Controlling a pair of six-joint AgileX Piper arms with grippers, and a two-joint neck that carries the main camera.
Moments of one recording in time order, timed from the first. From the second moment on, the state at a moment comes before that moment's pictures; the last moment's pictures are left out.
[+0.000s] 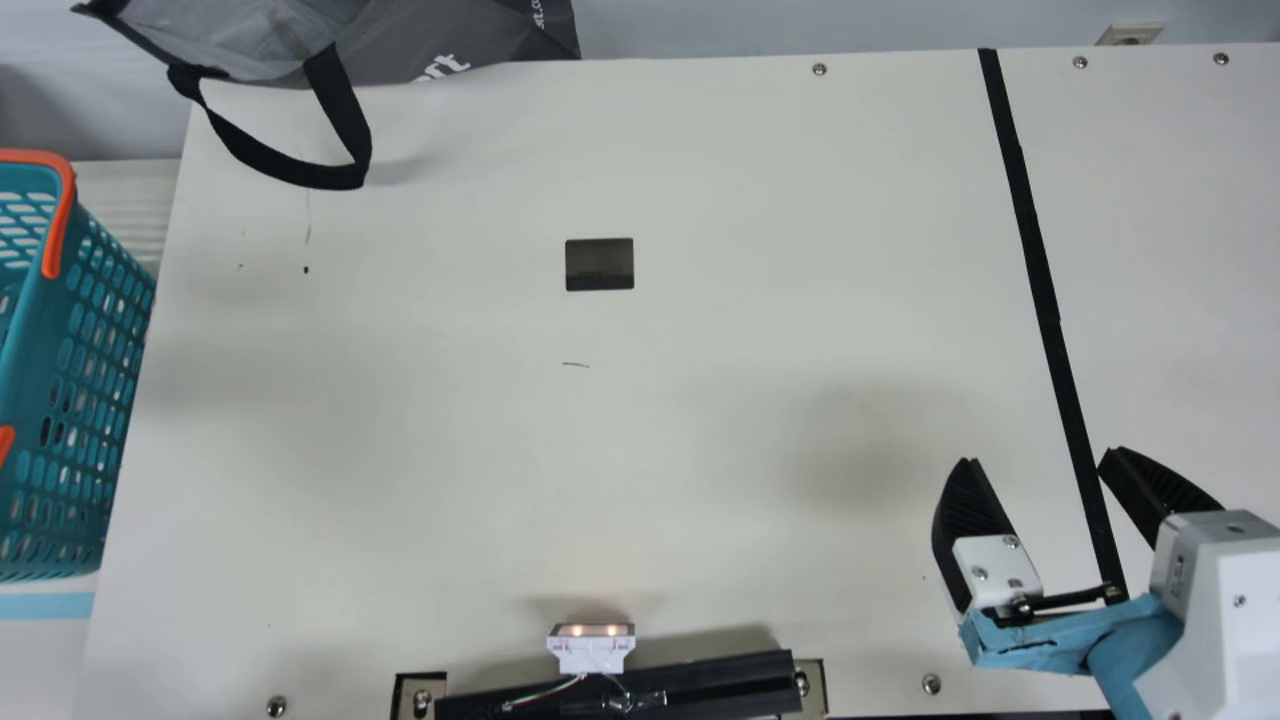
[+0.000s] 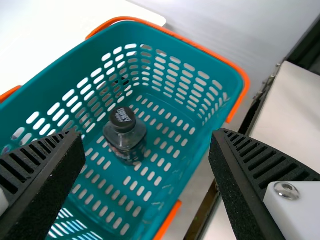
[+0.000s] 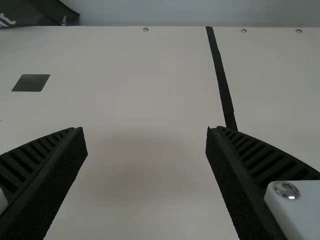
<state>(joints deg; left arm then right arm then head) 41.2 58.3 -36.3 -30.5 21.7 30.0 -4.0 13.5 -20.3 4.9 38.3 -6.4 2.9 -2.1</state>
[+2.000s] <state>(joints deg) 53.3 89.7 -41.2 -76.8 23.5 95.7 -4.0 13.5 -20.3 4.9 38.2 -6.4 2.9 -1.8</state>
